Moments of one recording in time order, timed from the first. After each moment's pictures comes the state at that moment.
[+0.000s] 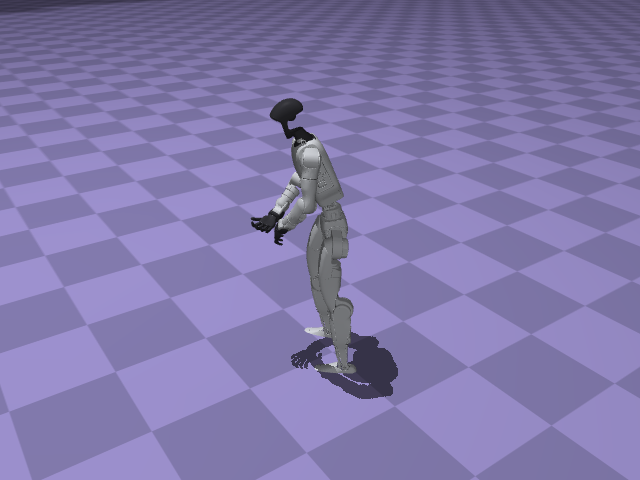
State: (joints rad) left arm -0.55 0.22 -1.00 0.62 0.28 -0.17 -0.19; right arm -0.37 -0.33 0.52 0.60 1.32 0.13 0.65; waist 0.07 0.07 0.29; left_leg -0.07 0.04 -0.20 -0.02 -0.14 -0.09; right_leg -0.23 -0.15 -0.44 0.26 -0.19 0.03
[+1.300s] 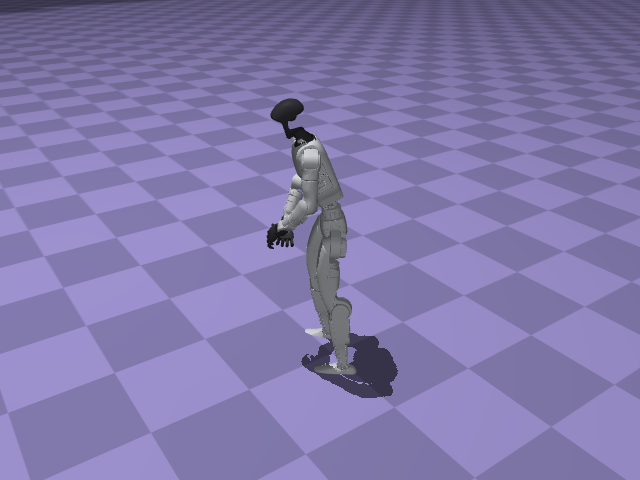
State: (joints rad) left arm -0.48 0.22 -0.87 0.61 0.38 -0.09 -0.02; right arm -0.42 -0.13 0.67 0.92 0.97 0.21 0.65; waist 0.09 0.02 0.28; left_leg -0.07 0.04 -0.16 0.00 -0.15 -0.07; right_leg -0.26 -0.14 -0.39 0.28 -0.20 0.01
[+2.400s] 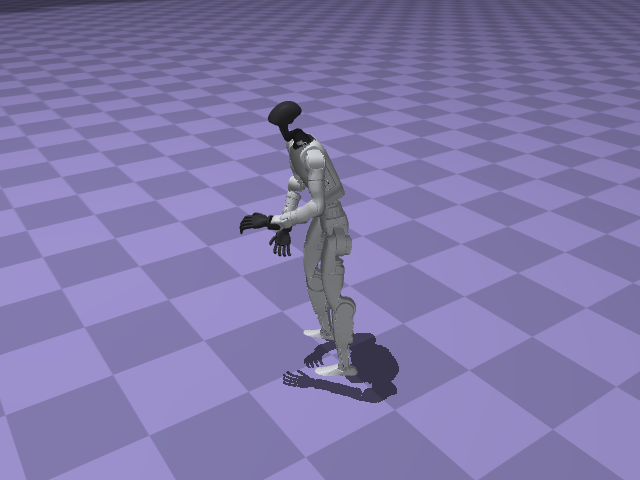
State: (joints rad) left arm -0.51 0.41 -0.65 0.23 0.81 -0.03 0.42; right arm -0.40 -0.11 0.51 0.99 0.73 0.01 0.37; waist 0.11 0.01 0.32; left_leg -0.10 0.09 -0.24 -0.05 -0.11 -0.10; right_leg -0.29 -0.12 -0.46 0.36 -0.26 -0.07
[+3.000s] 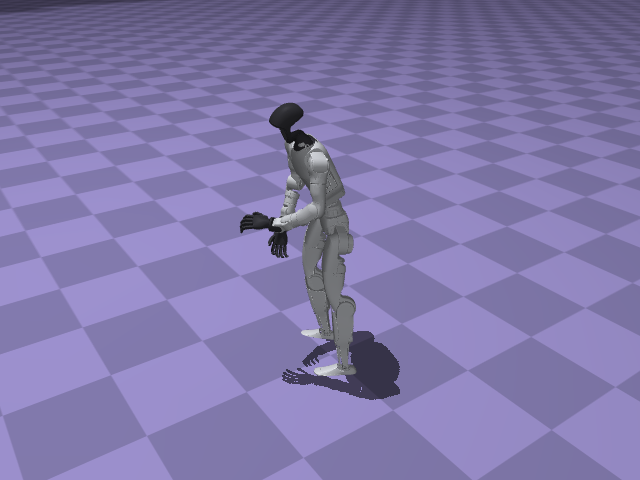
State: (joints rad) left arm -0.59 0.33 -0.74 0.37 0.81 -0.06 0.58; right arm -0.41 -0.10 0.58 0.96 0.61 -0.07 0.18; waist 0.11 -0.04 0.31; left_leg -0.16 0.12 -0.24 -0.04 -0.11 -0.12; right_leg -0.30 -0.09 -0.48 0.33 -0.25 -0.09
